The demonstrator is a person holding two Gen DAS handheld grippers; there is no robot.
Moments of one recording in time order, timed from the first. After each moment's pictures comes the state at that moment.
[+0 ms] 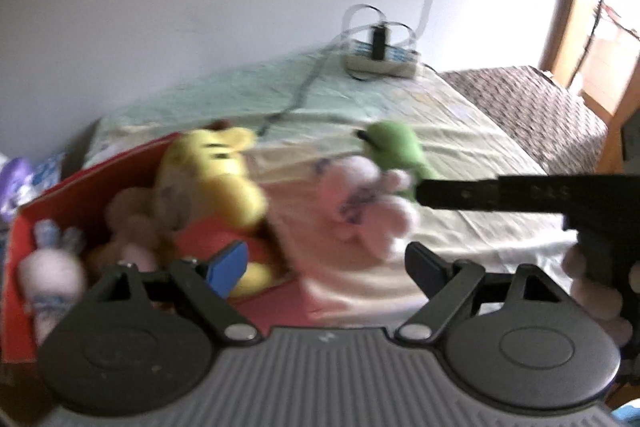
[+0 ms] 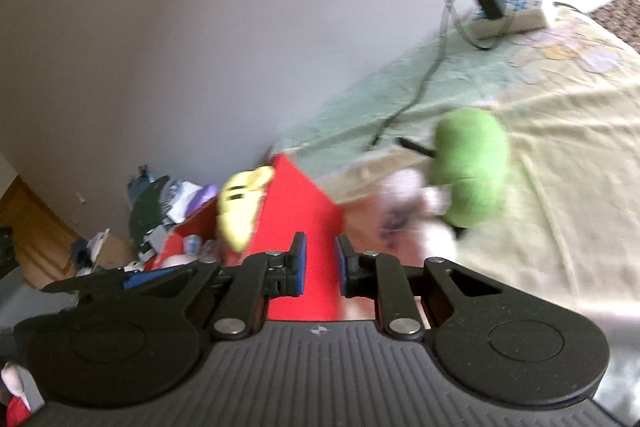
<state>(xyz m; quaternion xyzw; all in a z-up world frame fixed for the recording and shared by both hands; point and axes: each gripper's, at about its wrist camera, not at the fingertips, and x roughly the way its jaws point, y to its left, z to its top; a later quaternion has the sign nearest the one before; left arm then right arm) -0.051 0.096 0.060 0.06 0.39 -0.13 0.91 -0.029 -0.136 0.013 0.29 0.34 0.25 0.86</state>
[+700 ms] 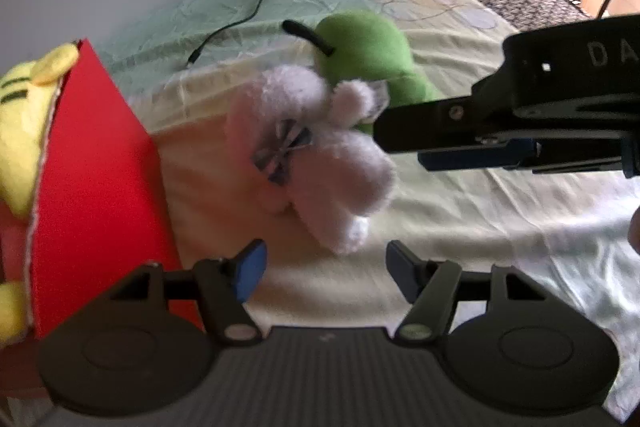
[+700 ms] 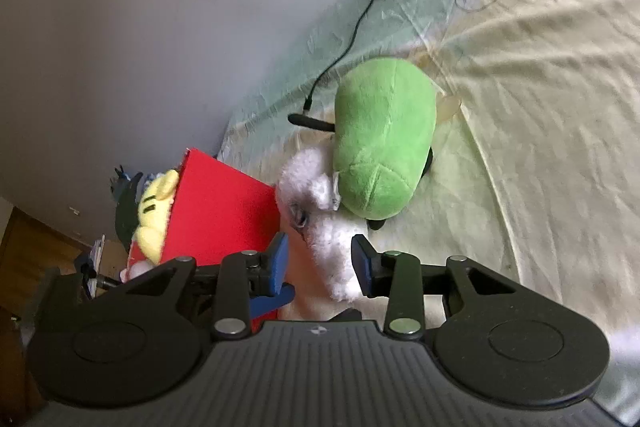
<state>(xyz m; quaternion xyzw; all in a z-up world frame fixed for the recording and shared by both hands) 0.022 0.017 -0.054 0.10 0.48 -0.09 0.87 0.037 -0.173 -0.051 0.34 0.43 0.25 0.80</state>
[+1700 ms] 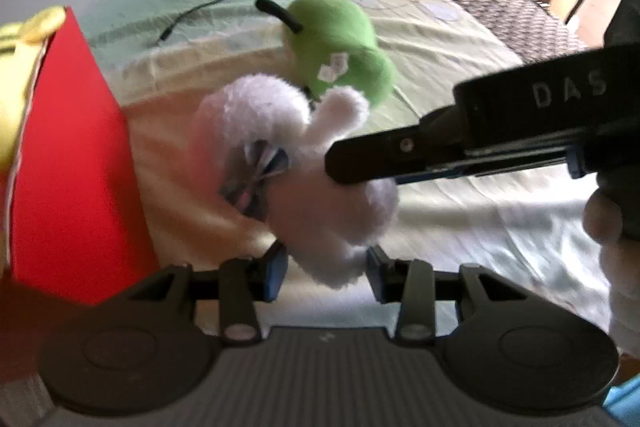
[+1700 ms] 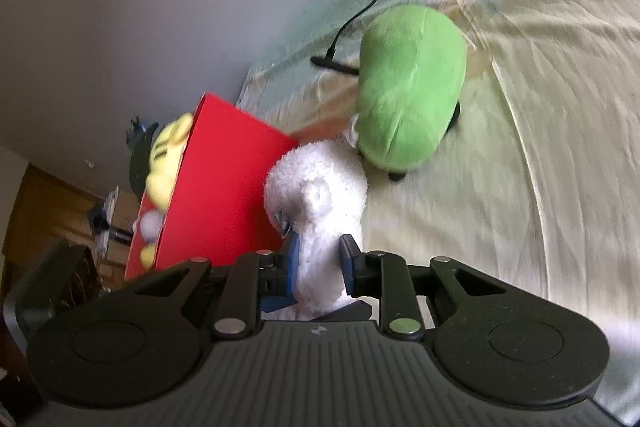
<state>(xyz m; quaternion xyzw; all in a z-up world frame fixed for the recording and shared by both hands) -0.002 0.022 -0.052 0.05 0.50 -0.16 0.85 0.028 -0.165 -0.056 0.30 0.47 0.31 0.77</state>
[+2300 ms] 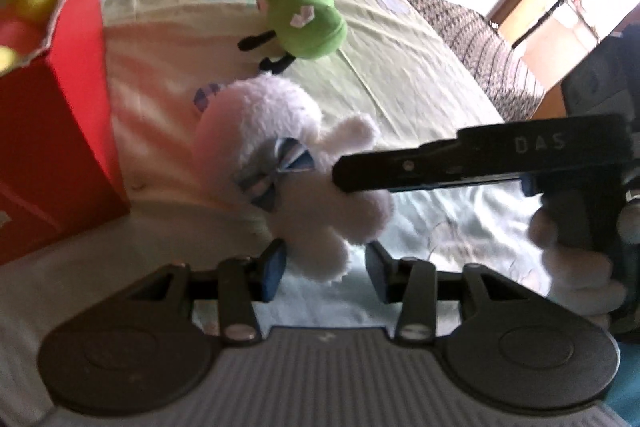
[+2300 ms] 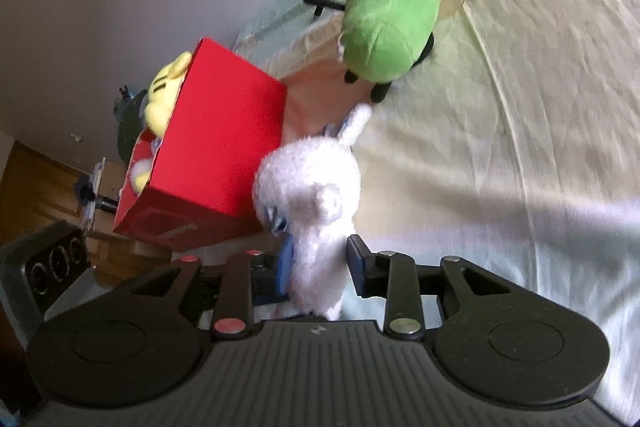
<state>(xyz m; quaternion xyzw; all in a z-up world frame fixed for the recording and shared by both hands) -0.048 0.055 -0.051 -0.07 0.51 -0.22 0.83 -0.016 -0.170 -0.061 0.28 0.50 0.29 0.77</state>
